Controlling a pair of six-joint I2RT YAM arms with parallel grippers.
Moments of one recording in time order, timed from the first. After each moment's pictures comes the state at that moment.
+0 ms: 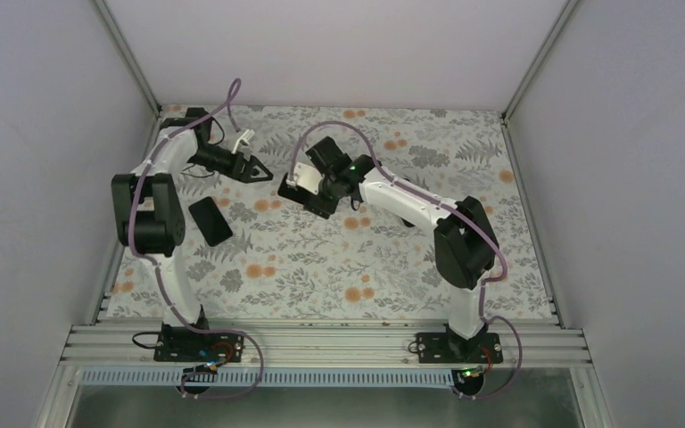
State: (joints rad) left arm 0.04 1.93 1.58 -1.07 0.92 0.55; right arm 0.77 1.94 1.56 -0.68 -0.02 -0.50
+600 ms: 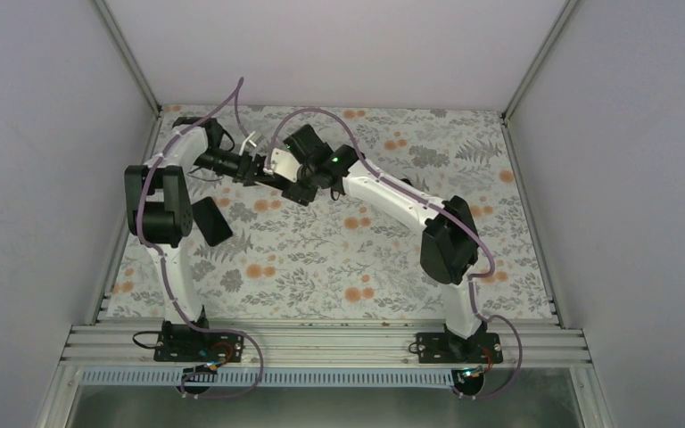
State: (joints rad) left arm 0.00 2.09 1.70 -1.33 1.15 0.56; right arm 0.85 2.03 1.85 -0.72 0.04 -0.50
